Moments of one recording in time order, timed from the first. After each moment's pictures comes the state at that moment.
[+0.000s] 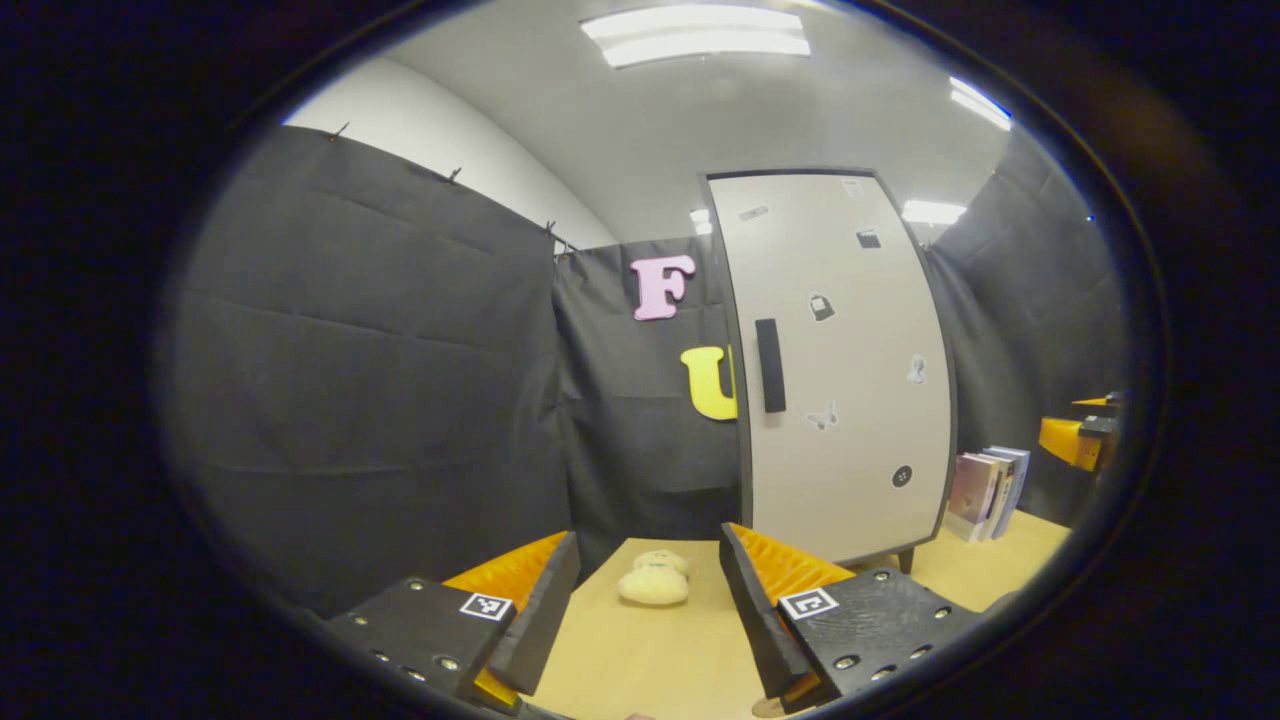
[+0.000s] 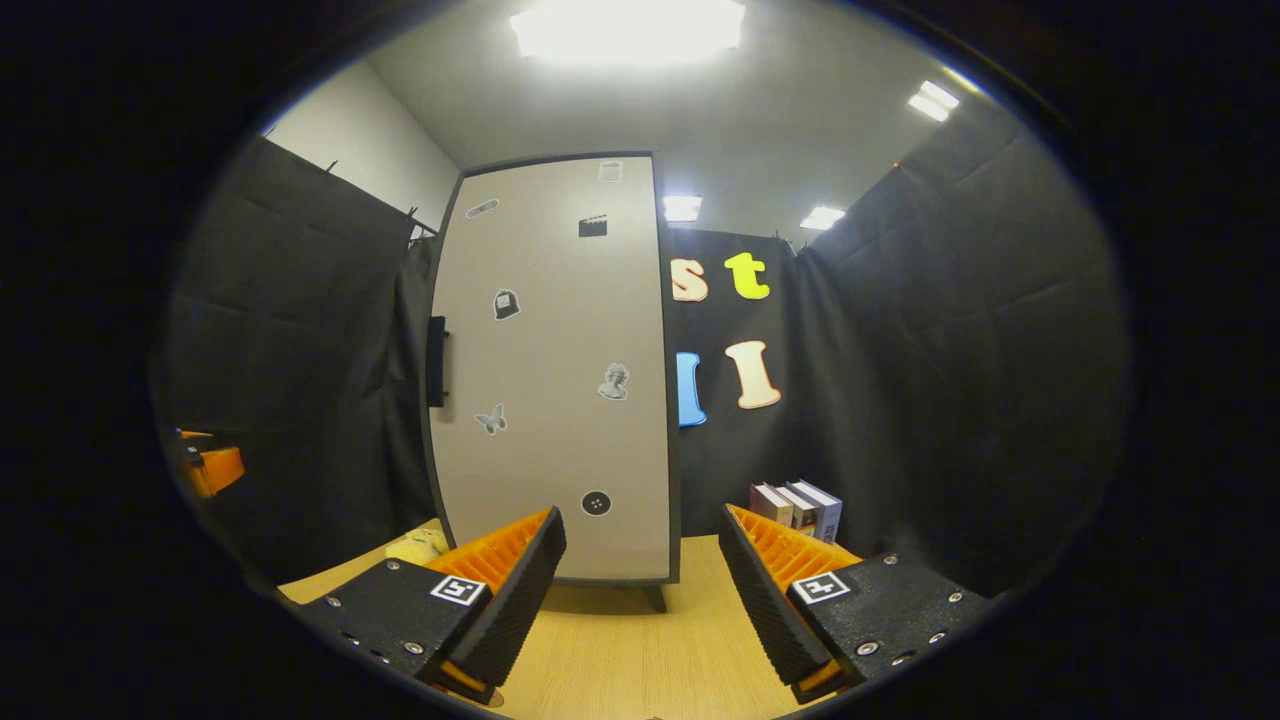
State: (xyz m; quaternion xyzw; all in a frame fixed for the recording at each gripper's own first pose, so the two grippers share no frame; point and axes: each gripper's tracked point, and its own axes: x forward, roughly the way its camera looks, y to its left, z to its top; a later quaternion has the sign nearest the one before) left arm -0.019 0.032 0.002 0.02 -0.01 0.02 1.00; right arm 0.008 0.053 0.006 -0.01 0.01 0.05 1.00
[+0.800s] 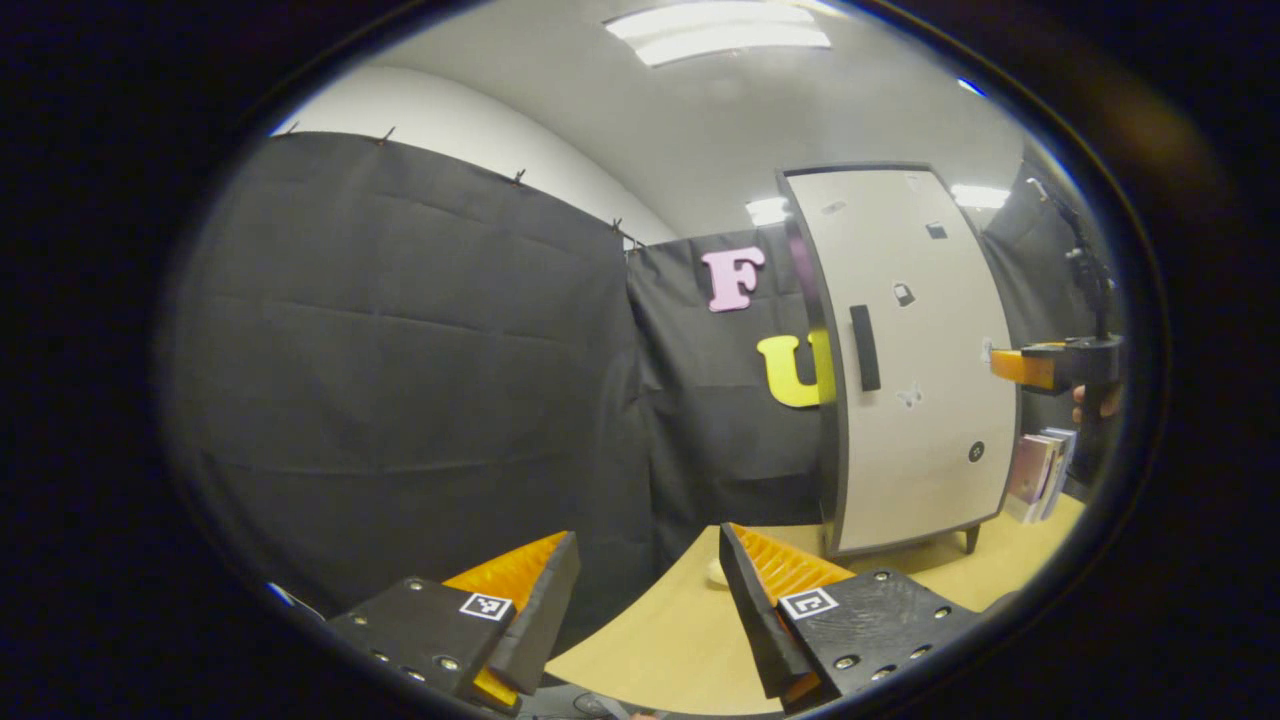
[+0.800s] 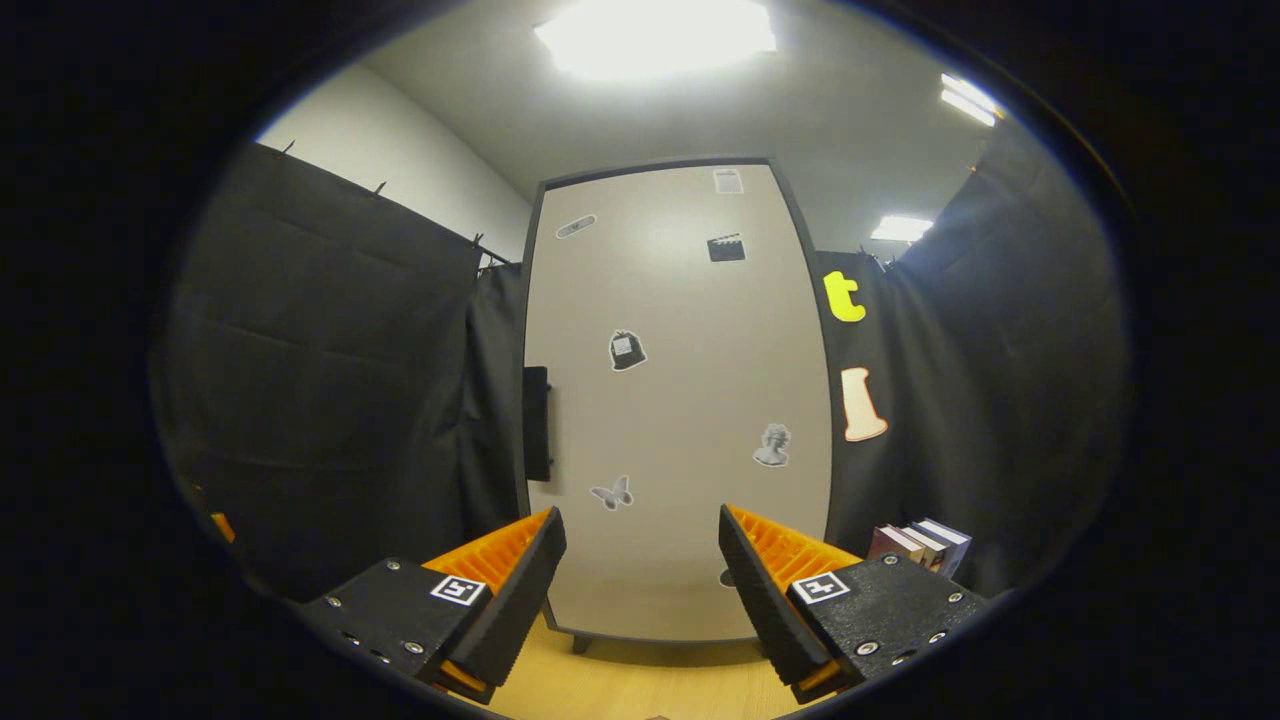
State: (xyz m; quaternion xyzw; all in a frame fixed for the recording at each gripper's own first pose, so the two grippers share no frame) left arm -0.063 0.143 -0.015 0.03 0.00 0.11 0.99; right arm 0.083 0.199 0.064 0.01 -0.04 0.16 0.99
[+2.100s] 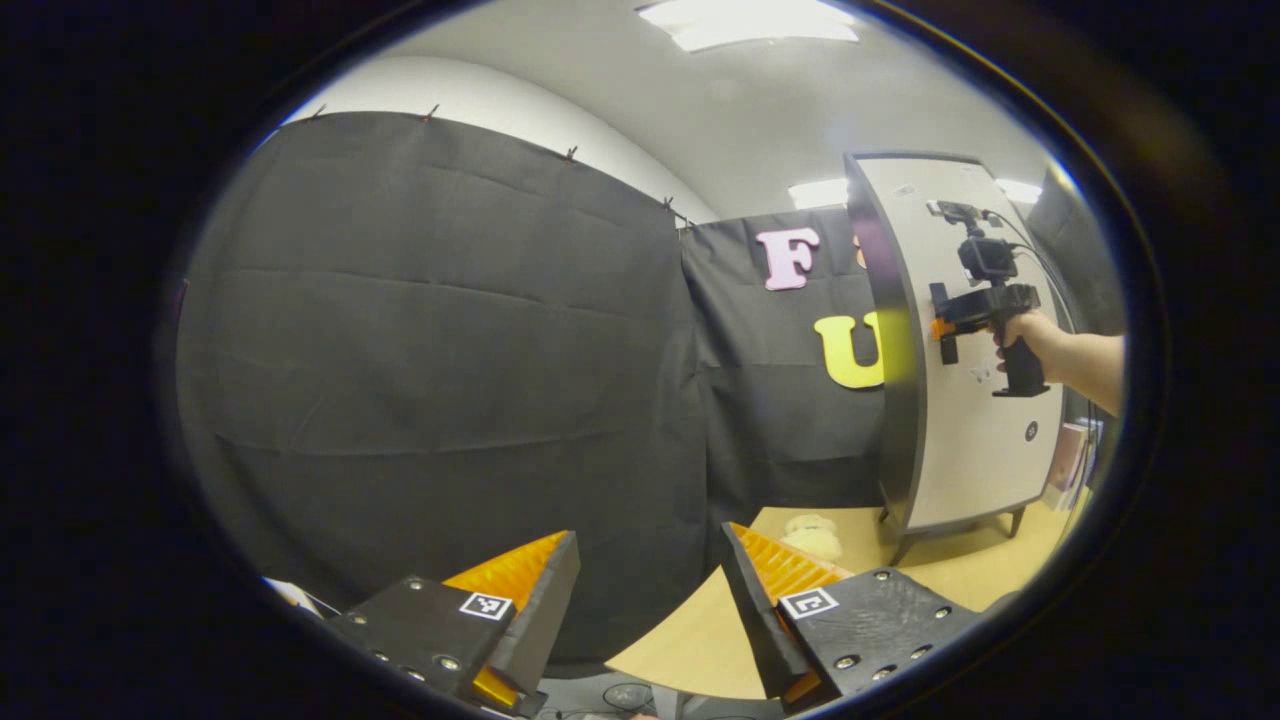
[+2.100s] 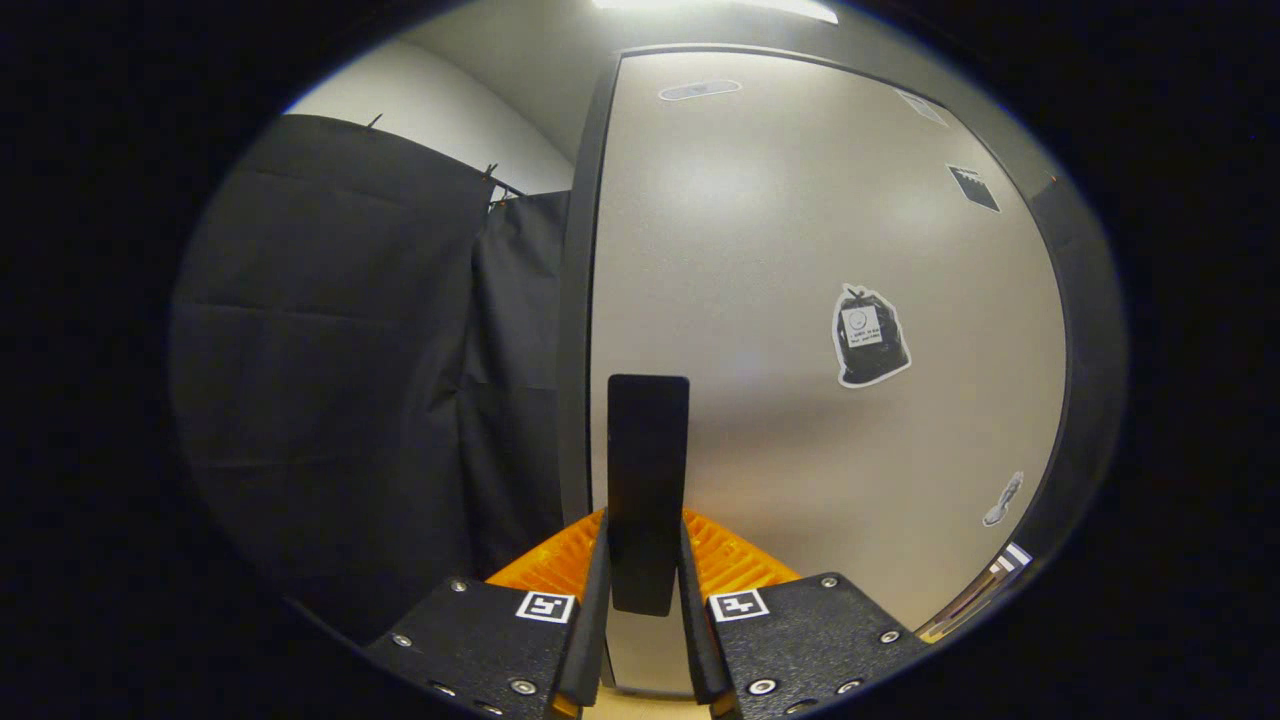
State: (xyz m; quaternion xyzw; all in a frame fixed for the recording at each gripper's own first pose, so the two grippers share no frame) left arm -0.069 0.241 -0.043 0.02 0.02 0.16 0.99; right arm 0.244 0.368 0.072 -0.02 0.05 0.17 0.98
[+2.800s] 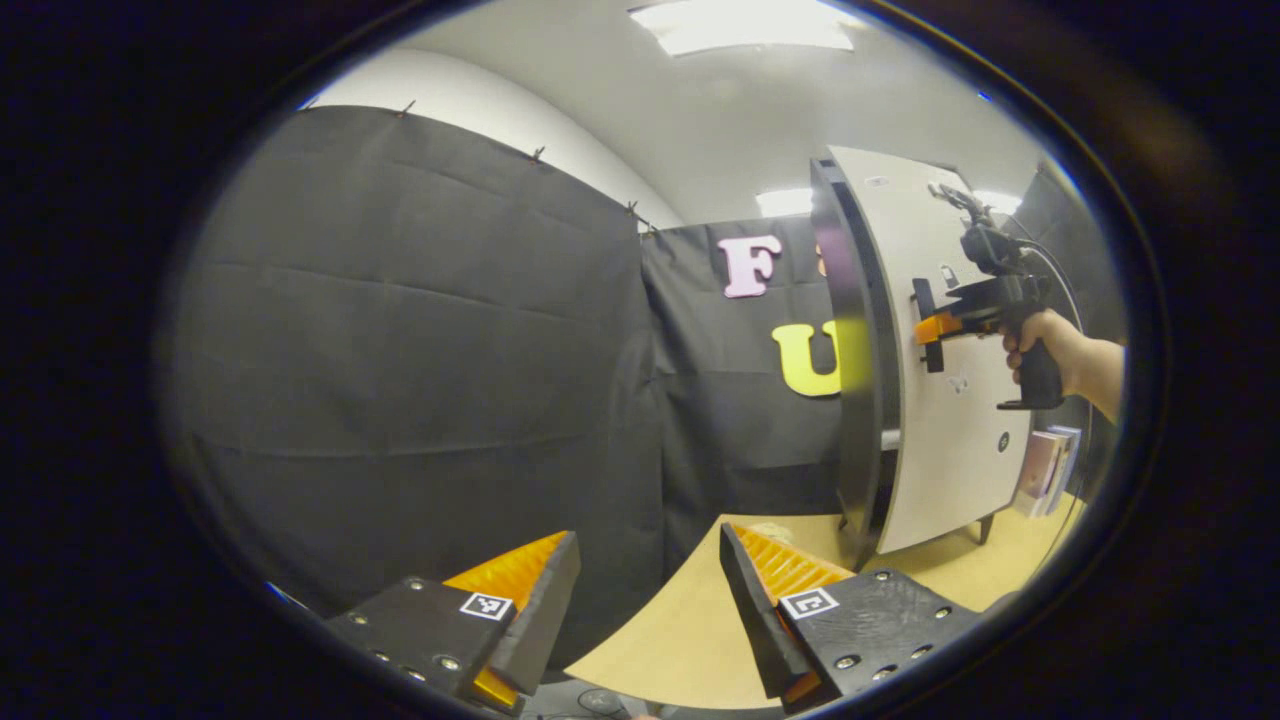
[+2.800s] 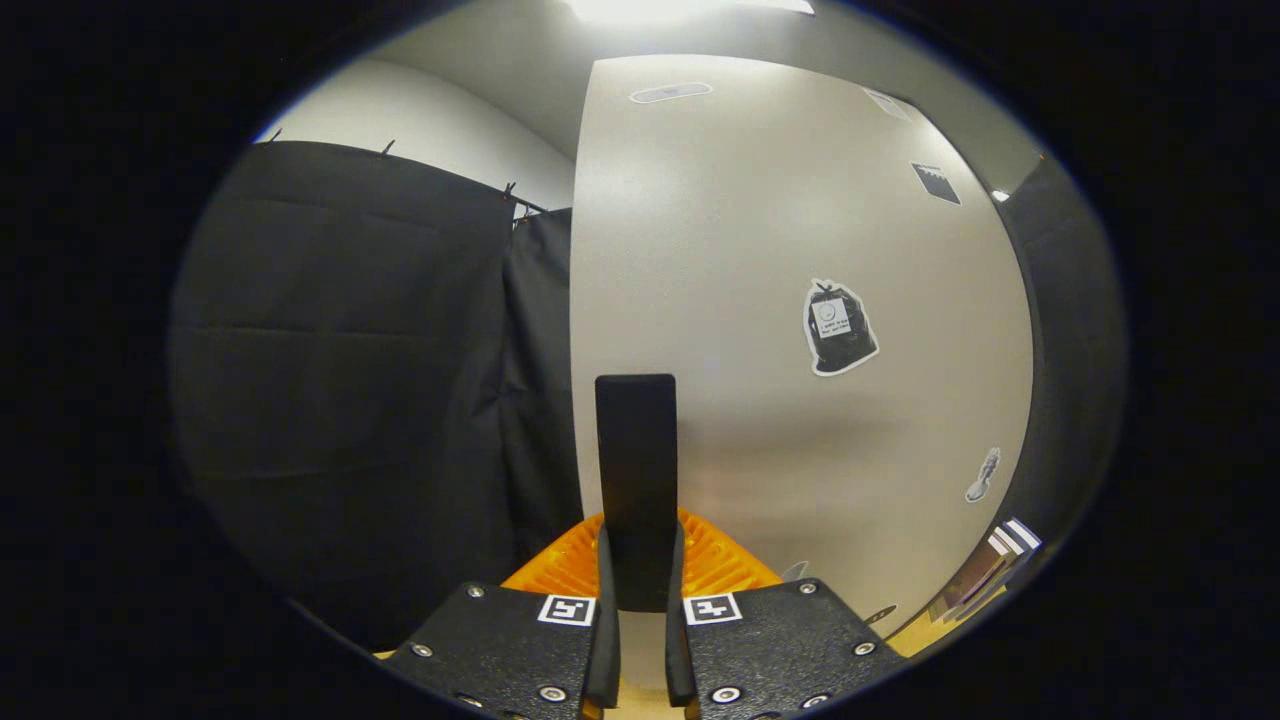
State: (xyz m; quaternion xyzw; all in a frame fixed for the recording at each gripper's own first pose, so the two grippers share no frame) left arm -0.036 0.190 -0.039 0.01 0.01 0.09 1.00; right arm 0.193 0.361 0.084 -0.01 0.05 0.22 0.97
